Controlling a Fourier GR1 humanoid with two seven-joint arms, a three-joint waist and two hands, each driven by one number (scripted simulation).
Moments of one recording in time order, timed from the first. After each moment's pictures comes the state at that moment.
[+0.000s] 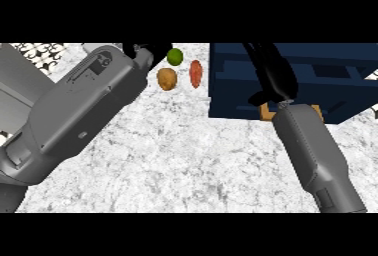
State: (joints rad) left arm -1.20 0.33 -0.58 -0.90 0.87 0.82 0.01; right arm -0.77 -0.14 -0.05 -0.78 1.28 -0.37 -0.14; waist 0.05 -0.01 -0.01
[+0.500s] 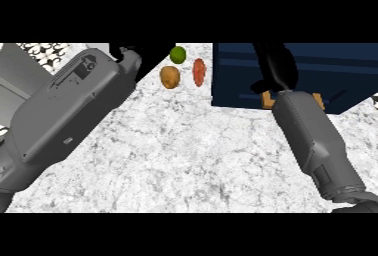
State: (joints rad) left arm -1.15 0.38 -0.57 -1.01 0.84 0.82 0.06; right arm -0.93 -0.16 -0.13 -0.50 1.30 -0.58 -0.14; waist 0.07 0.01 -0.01
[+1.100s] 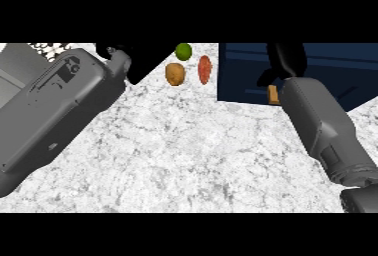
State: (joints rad) left arm -1.13 0.44 -0.57 -1.12 0.81 0.84 0.13; right arm -1.09 -0.22 -0.19 -0.28 1.31 -0.65 -0.13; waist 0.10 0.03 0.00
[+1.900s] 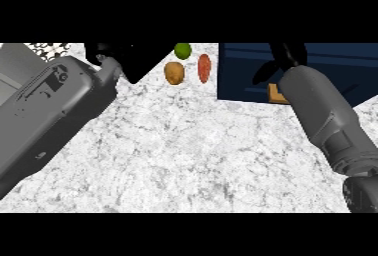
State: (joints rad) left arm -1.08 0.47 -0.56 -1.22 0.79 0.84 0.17; right arm -1.19 -0.24 -0.39 -0.17 1.11 -0.46 -0.33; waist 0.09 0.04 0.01
